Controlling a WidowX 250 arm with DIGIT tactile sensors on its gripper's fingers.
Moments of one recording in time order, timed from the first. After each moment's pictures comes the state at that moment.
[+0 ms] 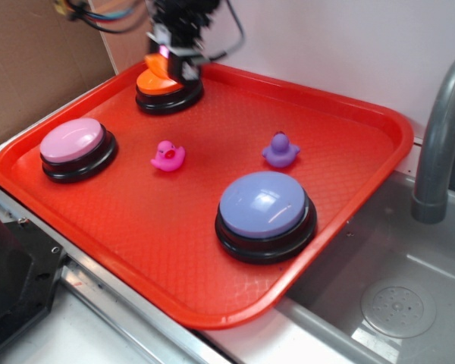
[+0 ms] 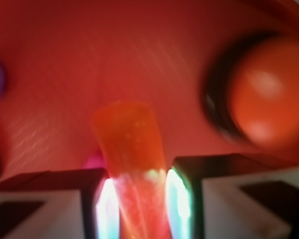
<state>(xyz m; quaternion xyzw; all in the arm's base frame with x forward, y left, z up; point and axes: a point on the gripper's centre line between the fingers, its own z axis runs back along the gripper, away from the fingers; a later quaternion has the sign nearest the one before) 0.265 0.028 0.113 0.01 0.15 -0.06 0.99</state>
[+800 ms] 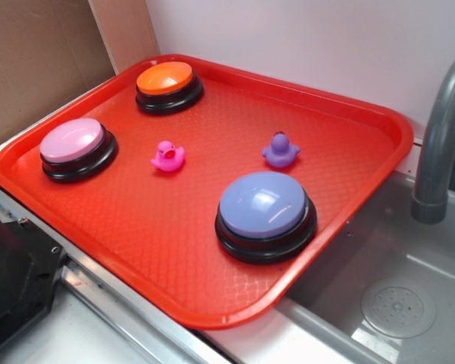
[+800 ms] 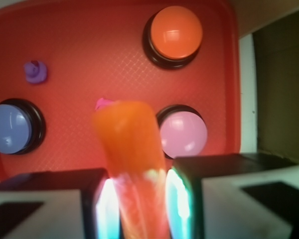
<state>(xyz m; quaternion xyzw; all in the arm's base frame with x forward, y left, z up) 0.186 0.037 0.216 0.01 0.02 0.05 1.00</state>
